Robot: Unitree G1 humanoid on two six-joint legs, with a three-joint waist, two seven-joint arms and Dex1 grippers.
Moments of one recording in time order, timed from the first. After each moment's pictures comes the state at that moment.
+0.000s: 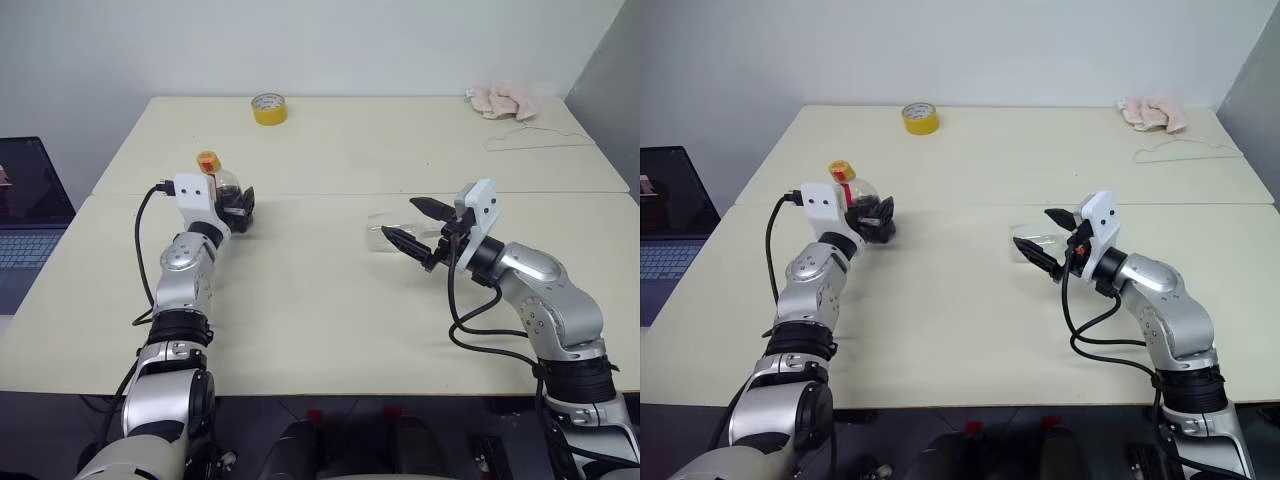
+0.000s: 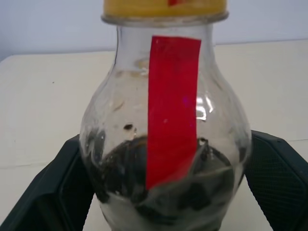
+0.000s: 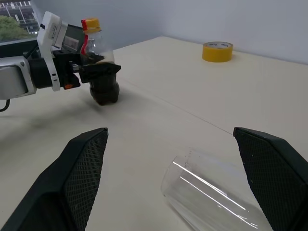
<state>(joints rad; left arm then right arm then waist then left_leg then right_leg) -0.72 0.36 0.22 0.71 -0.17 -0.05 -0.30 -0.42 -0.46 -0.01 -0.24 0.45 0.52 0.65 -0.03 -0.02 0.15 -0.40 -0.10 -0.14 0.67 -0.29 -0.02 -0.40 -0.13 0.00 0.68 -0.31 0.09</state>
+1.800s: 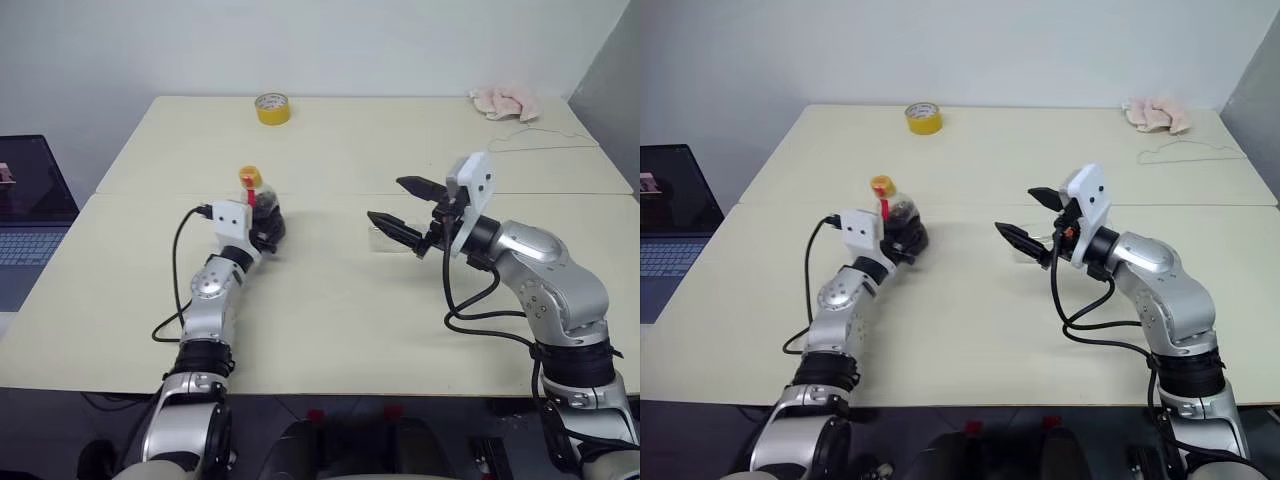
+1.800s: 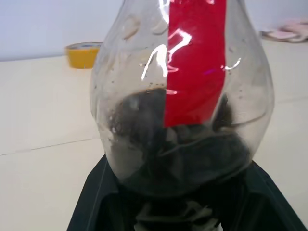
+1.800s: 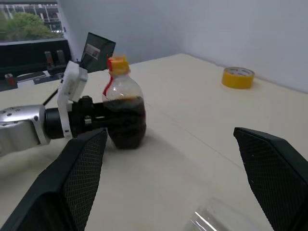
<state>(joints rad) -0.49 0.21 0.11 0.42 -0.16 -0.09 -0.38 -0.56 -0.44 0.04 -0.32 0.47 0.64 0.62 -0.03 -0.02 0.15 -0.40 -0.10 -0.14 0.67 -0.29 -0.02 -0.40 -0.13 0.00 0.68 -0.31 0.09</state>
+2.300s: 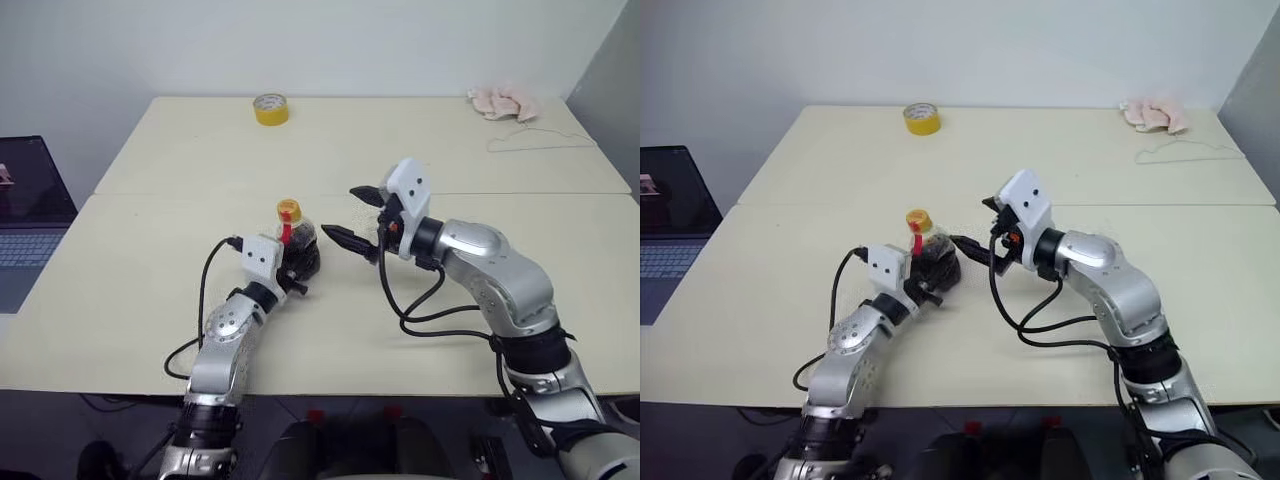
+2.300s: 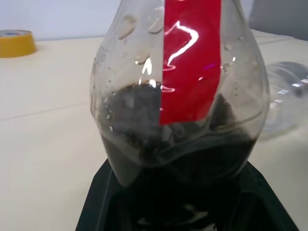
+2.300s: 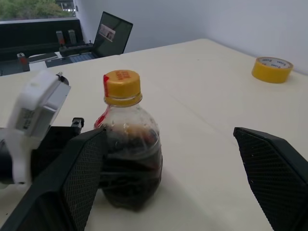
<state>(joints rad) -0.18 0.17 -0.02 -0.11 -0.18 0.19 -0.42 -0.65 -0.33 0.20 -0.26 0.37 0.69 0.56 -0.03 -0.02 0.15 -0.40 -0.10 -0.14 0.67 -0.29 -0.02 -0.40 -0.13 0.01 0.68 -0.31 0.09</state>
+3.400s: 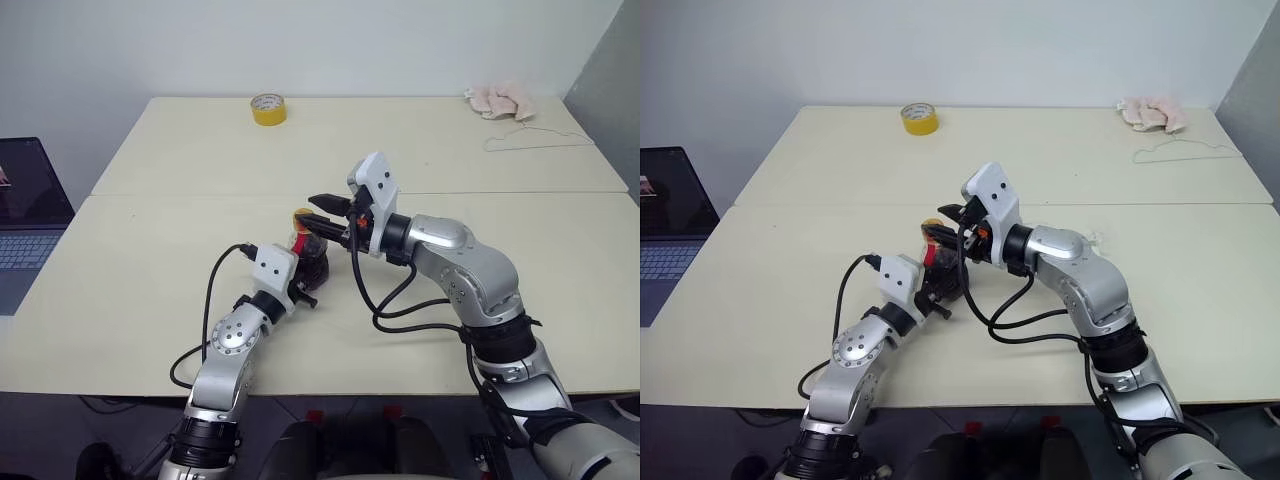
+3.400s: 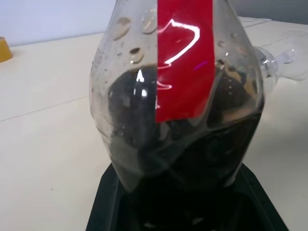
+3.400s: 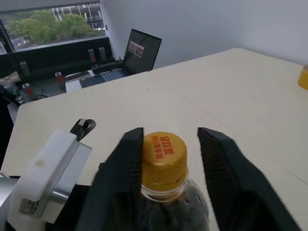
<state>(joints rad) -0.14 0.20 -0.09 -0.16 -0.11 0.16 -0.38 -0.72 -0.19 0.22 -0.19 0.38 0.71 0.59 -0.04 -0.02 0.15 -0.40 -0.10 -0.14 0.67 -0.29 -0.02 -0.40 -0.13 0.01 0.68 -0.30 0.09</state>
